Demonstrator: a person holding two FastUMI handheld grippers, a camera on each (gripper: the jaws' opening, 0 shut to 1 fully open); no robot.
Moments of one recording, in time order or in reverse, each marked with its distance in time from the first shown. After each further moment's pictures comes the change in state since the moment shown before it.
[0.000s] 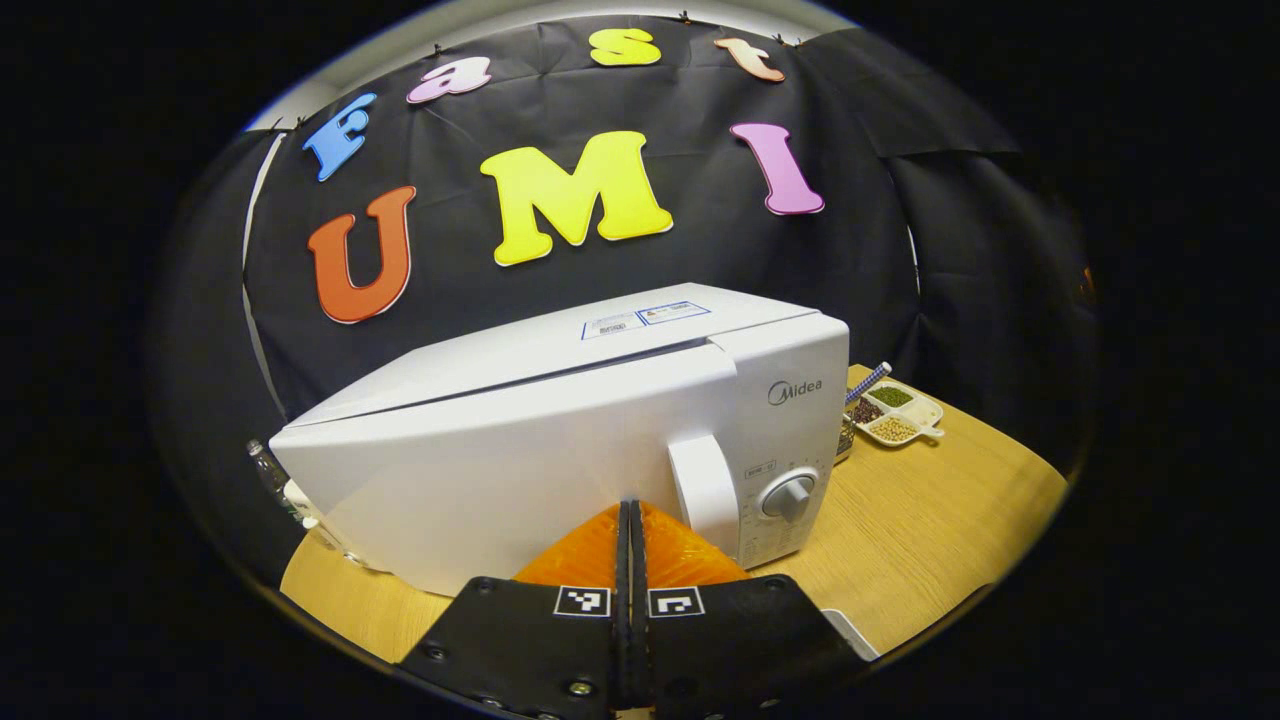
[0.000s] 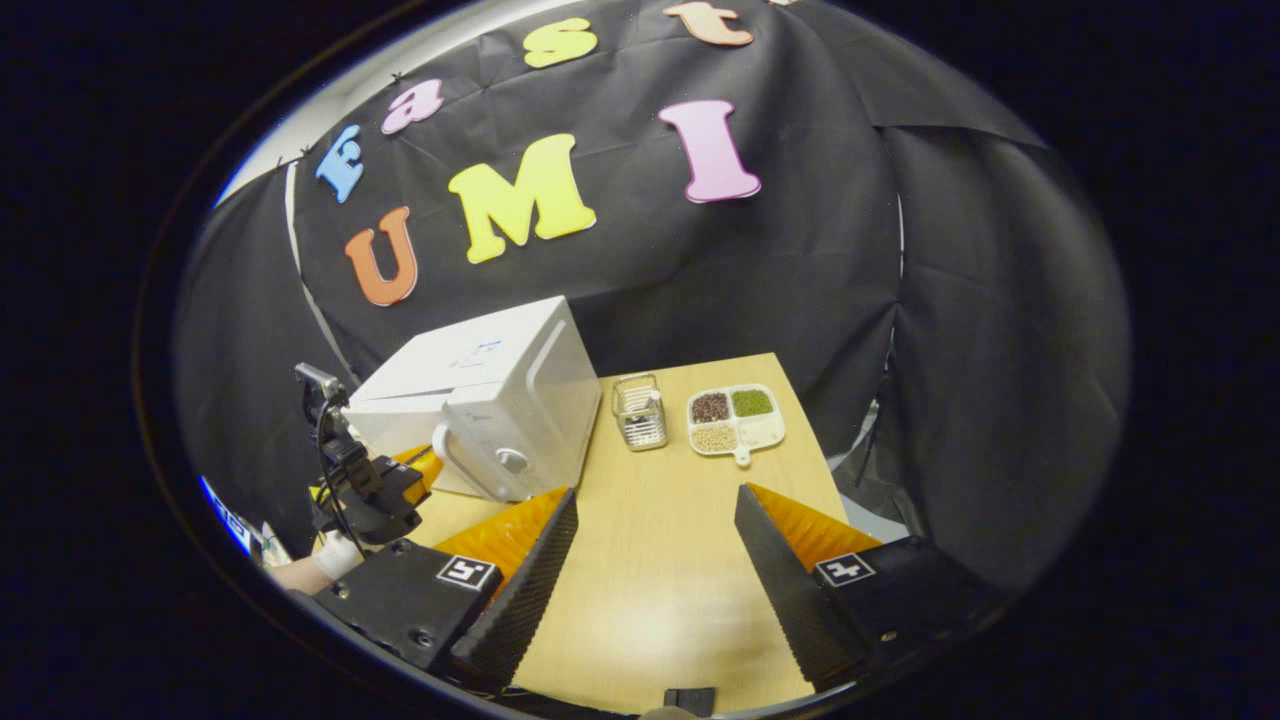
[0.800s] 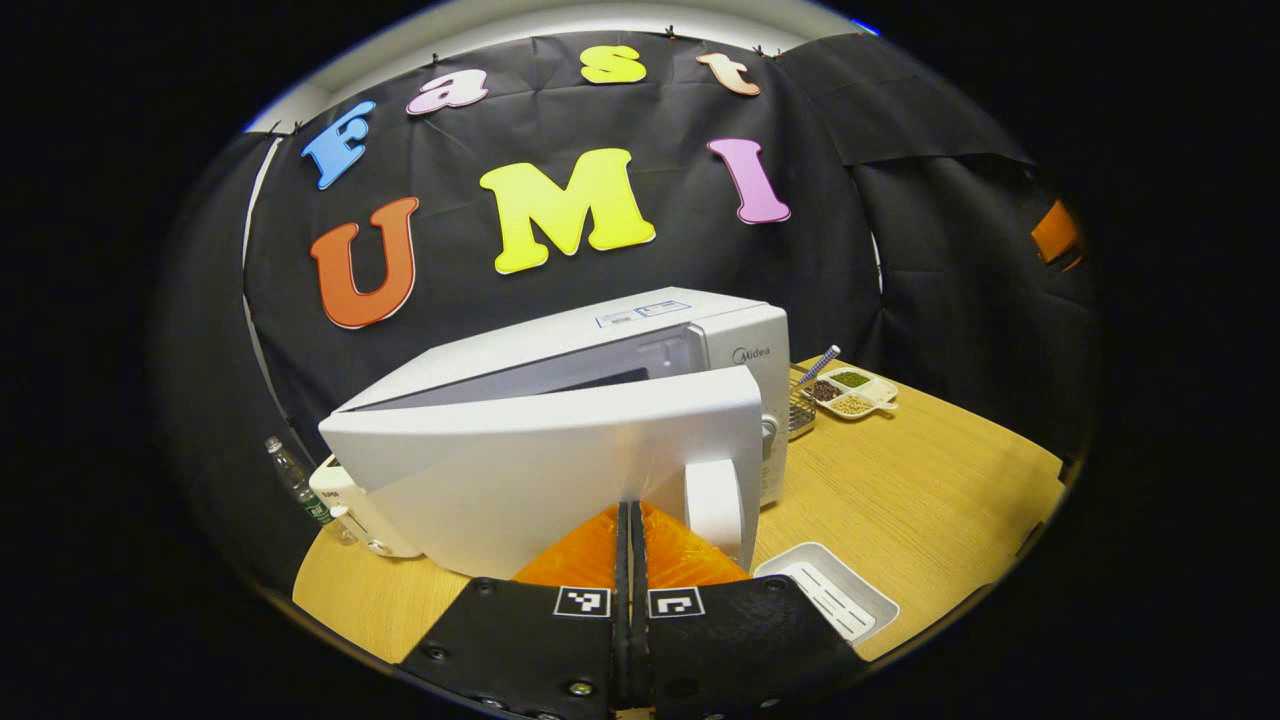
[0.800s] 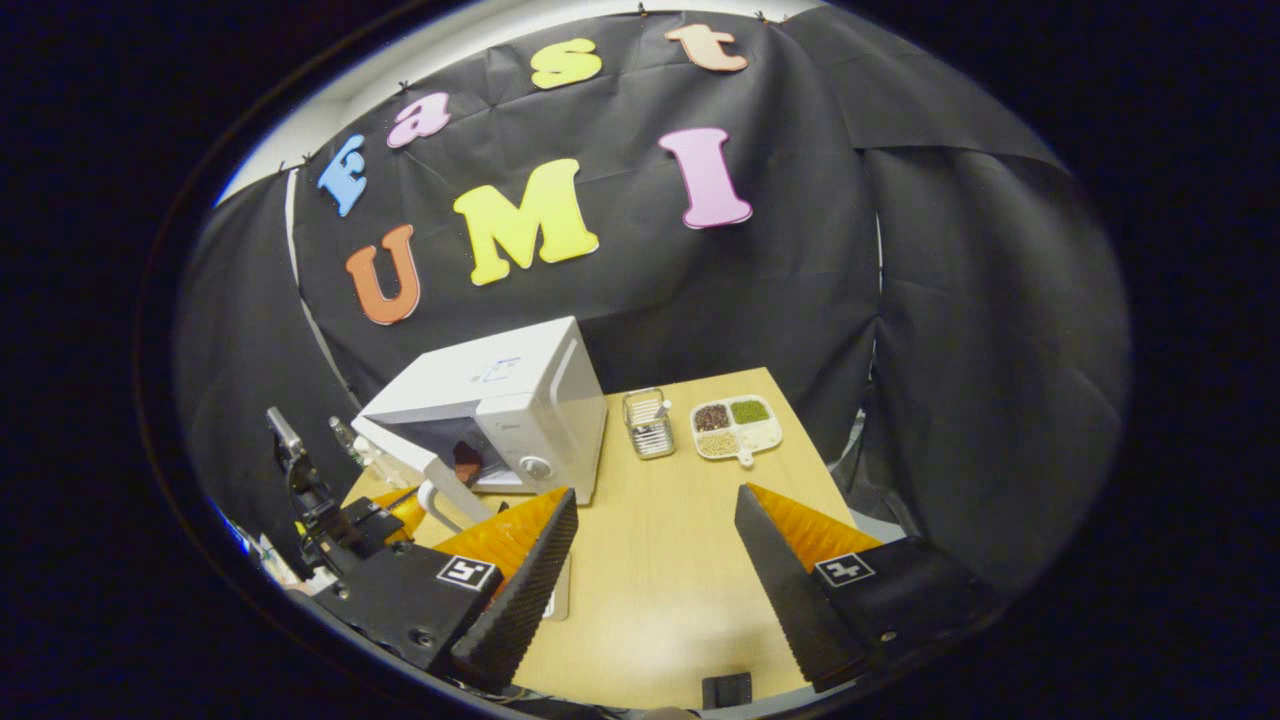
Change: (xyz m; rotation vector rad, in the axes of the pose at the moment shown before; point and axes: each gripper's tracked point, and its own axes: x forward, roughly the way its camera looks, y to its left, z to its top) left arm -0.062 0.012 -0.018 0.030 -0.014 -0.066; right arm -0.036 0.030 -0.008 0.021 -0.086 -0.054
